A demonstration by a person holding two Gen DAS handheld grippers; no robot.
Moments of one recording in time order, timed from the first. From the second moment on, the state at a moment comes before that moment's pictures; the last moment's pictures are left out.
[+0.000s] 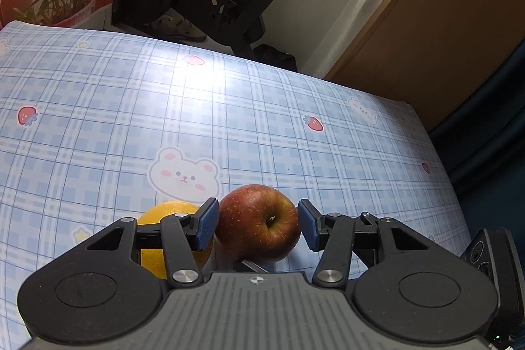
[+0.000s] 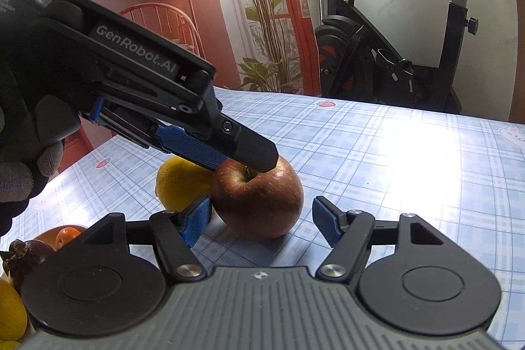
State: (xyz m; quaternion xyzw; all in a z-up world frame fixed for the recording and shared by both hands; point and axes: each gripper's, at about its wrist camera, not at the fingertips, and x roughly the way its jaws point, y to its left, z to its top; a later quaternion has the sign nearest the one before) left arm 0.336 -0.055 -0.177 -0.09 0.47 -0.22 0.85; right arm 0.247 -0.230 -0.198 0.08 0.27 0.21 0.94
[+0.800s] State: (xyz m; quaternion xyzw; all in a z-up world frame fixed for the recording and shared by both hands) left arm 0.330 -0.075 -0.180 -0.10 0.48 -0.21 0.84; right arm 0.251 -0.245 -0.202 0.12 0.30 0.20 0.93
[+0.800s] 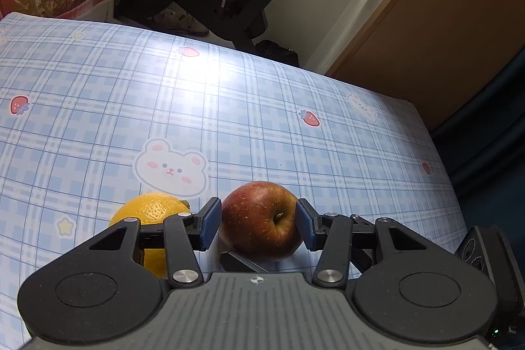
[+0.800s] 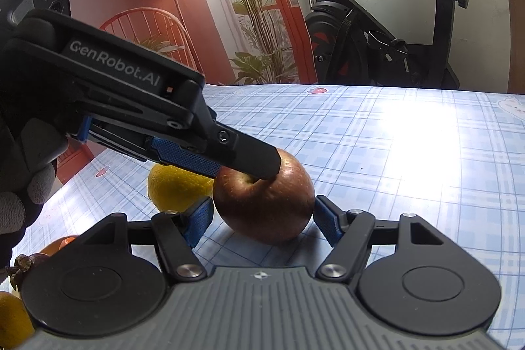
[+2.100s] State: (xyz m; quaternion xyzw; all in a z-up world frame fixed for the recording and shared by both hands) left arm 0.293 -0.103 -0.174 -0.06 0.48 -0.25 0.84; right arm 0.204 -0.271 -0.190 0.20 0.30 0.17 0.92
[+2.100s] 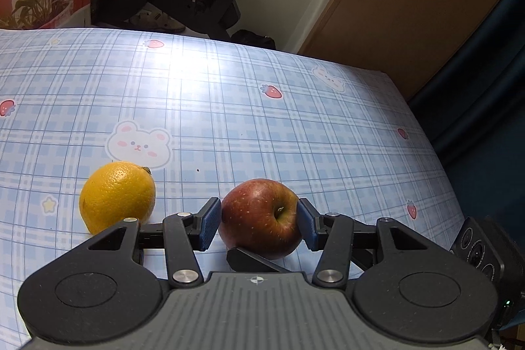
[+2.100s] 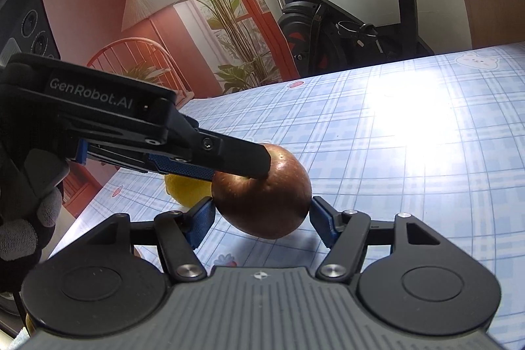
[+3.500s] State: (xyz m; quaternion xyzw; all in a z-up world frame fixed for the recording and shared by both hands) left arm 0.178 0.016 -0.147 -0.10 0.49 -0.24 0.83; right arm 0.134 -0.152 -0.149 0.13 0.35 0.24 0.89
